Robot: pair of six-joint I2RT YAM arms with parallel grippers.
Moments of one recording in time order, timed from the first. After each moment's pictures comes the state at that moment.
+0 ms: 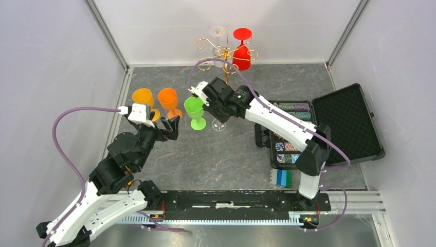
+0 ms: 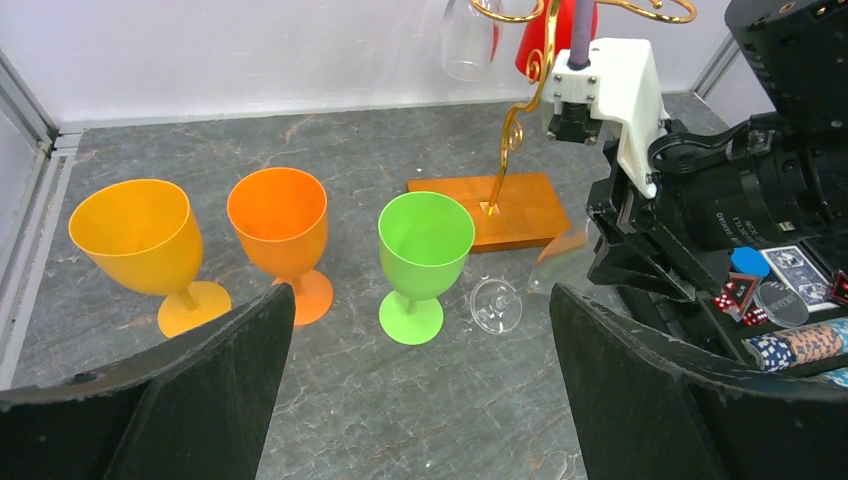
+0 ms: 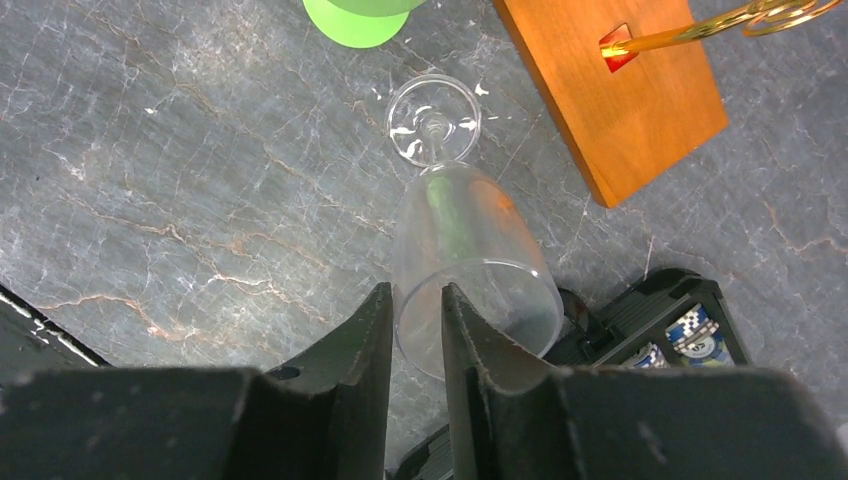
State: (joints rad) left arm -0.82 0.52 0.89 -0.43 -0.57 -0.15; right arm 0.93 1.85 1.86 -0.98 0.18 -0.11
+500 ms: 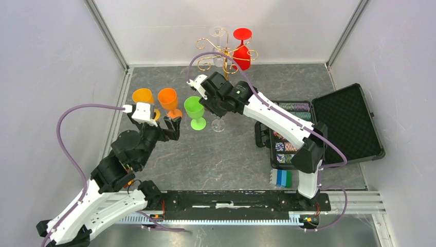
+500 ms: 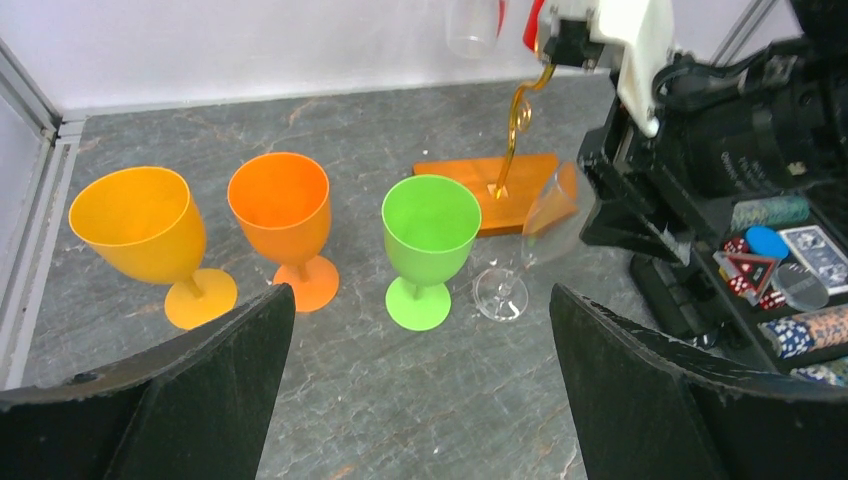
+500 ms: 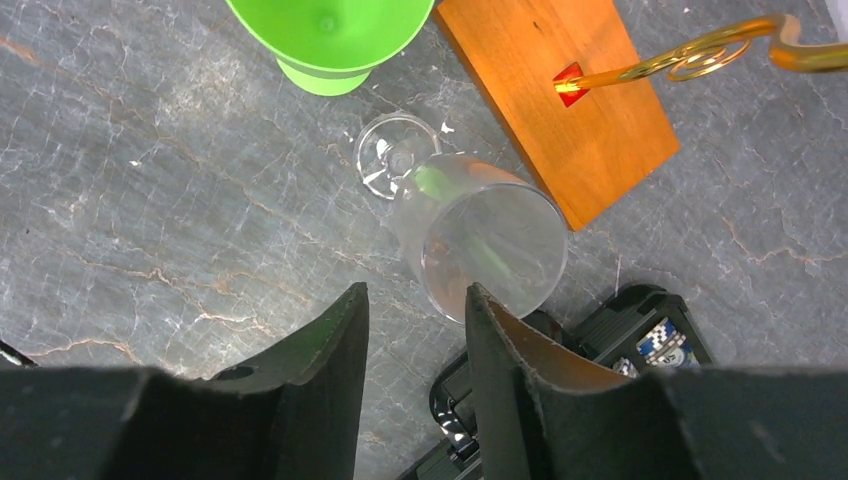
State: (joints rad) left arm -0.82 0.53 0.89 -0.44 -0.57 -0.15; right arm 0.91 1.89 1.96 -0.98 0.22 -0.12
